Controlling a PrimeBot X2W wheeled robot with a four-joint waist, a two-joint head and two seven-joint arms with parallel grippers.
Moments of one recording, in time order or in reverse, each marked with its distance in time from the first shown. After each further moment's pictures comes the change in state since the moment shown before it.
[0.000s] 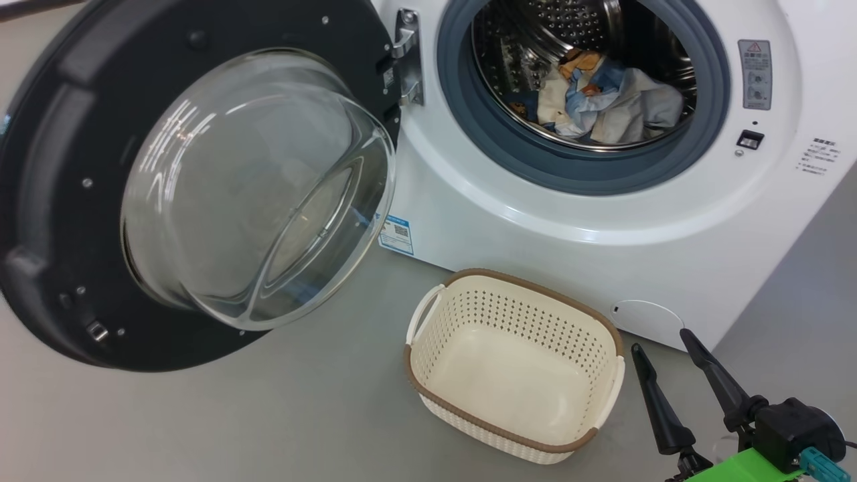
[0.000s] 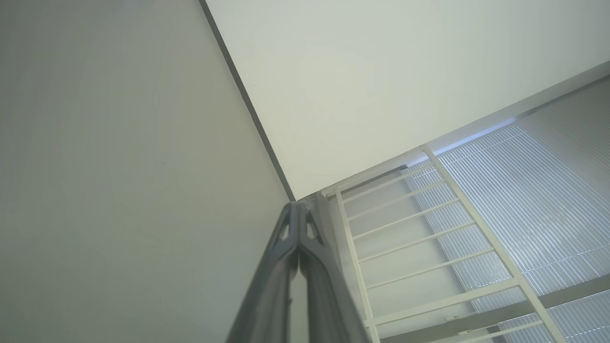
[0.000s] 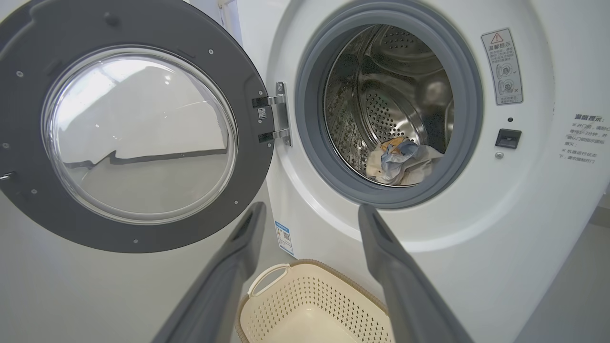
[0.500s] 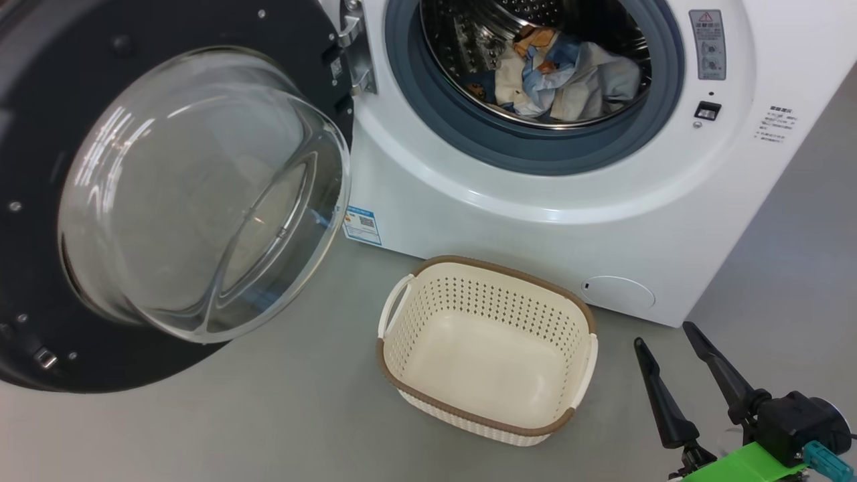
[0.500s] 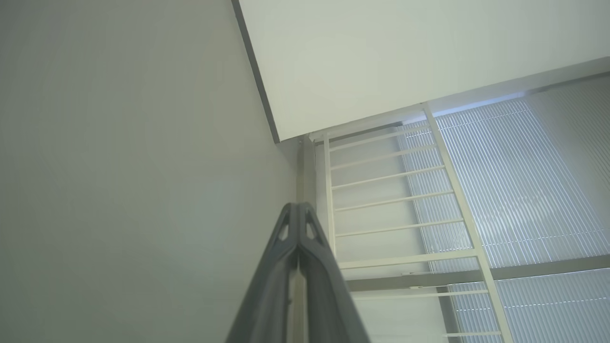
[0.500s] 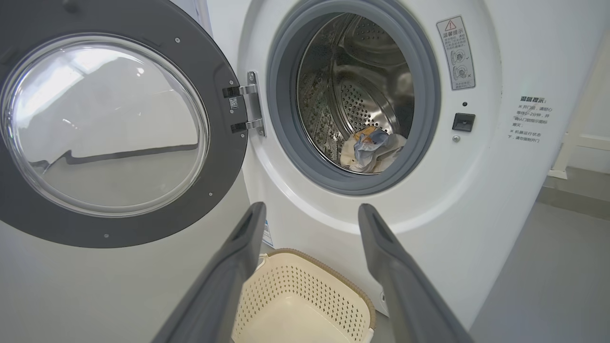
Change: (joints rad) left arm -0.209 0.156 0.015 0.189 -0.106 0.113 0.204; right arm -0.014 -0.022 0.003 0.001 -0.007 0.000 0.000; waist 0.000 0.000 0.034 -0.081
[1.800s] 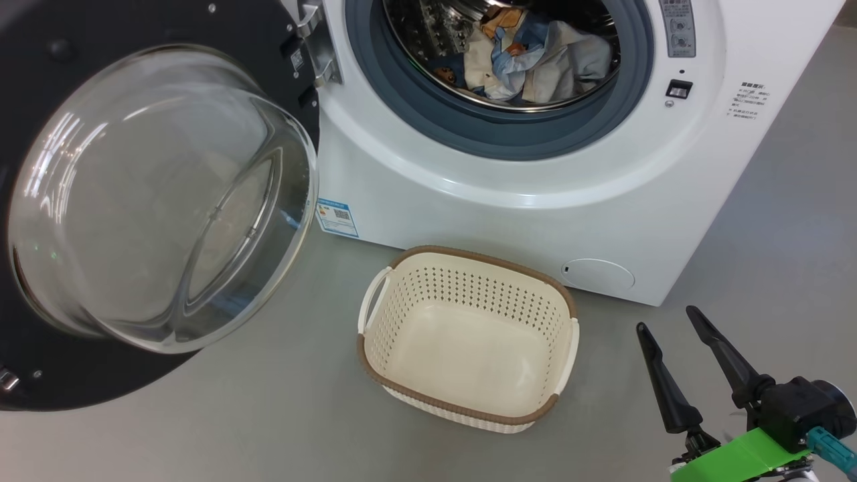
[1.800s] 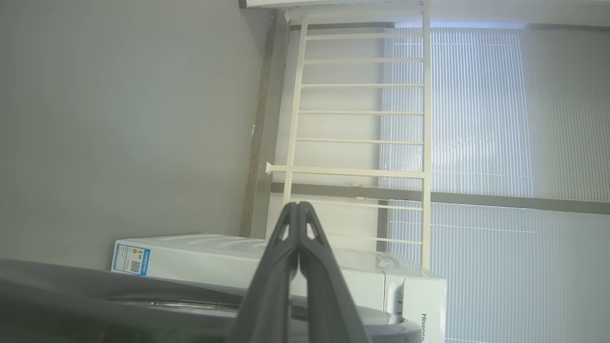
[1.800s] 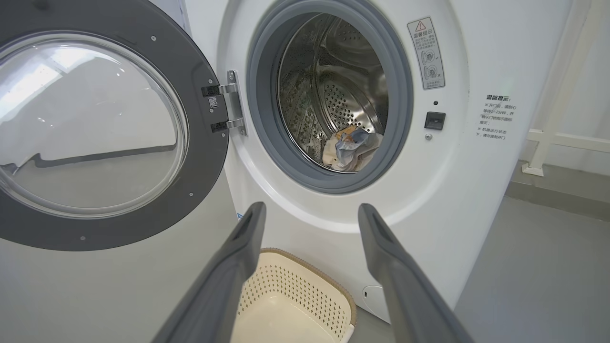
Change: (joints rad) left arm -0.081 -0.079 0.003 0.061 -0.175 -0.016 0.224; right arm -0.037 -0.020 0.004 0.002 0.000 0.000 0.000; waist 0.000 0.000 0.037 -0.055
